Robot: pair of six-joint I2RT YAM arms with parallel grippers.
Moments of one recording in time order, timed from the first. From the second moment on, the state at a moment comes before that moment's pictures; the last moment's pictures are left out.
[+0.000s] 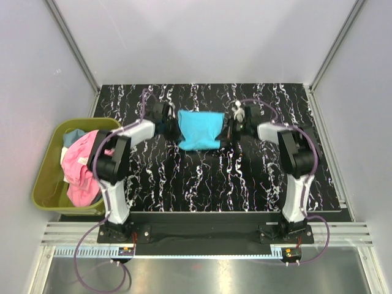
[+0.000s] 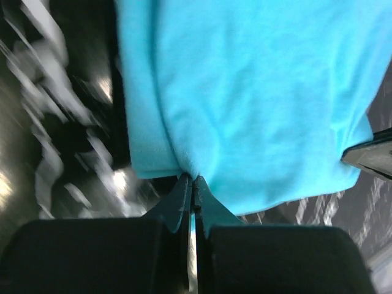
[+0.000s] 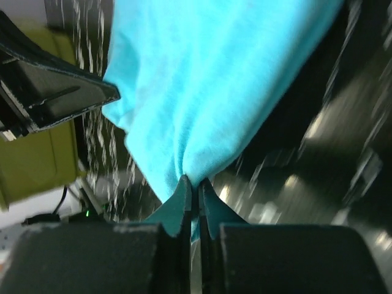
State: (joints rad) left arm -0.30 1.99 1.33 -0.26 0.32 -0.56; right arm 0.26 2.12 1.32 0.01 -0.73 0.53
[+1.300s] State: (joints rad) left arm -0.35 2.07 1.60 -0.56 0.31 -0.03; right arm 0.21 2.00 1.31 -0.24 -0.60 0.22
